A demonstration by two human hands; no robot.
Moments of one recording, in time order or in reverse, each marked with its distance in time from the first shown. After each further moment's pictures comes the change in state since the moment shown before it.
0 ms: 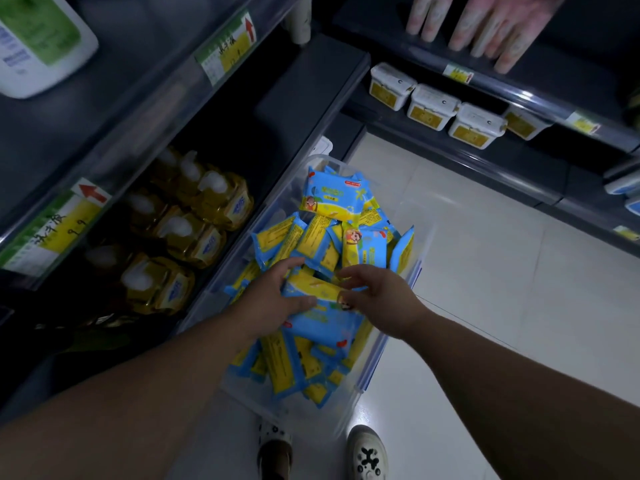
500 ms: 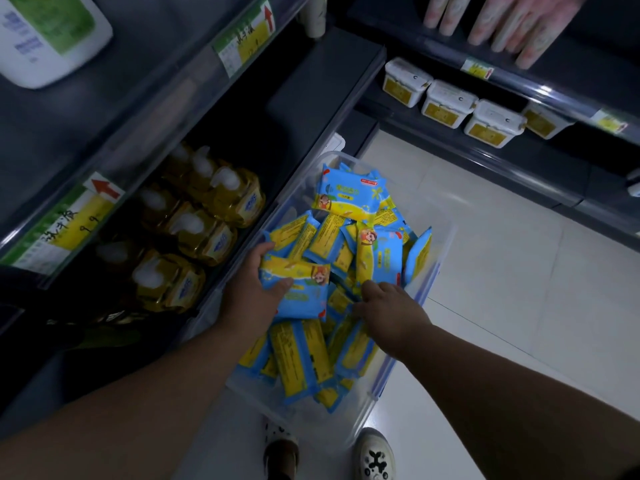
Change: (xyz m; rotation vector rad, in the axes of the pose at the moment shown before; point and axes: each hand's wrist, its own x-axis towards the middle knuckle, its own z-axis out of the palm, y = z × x) left_hand 0.003 -0.020 -0.016 -0.065 0.443 0.097; right_hand 0.012 0.025 0.023 -0.999 -0.115 -0.334
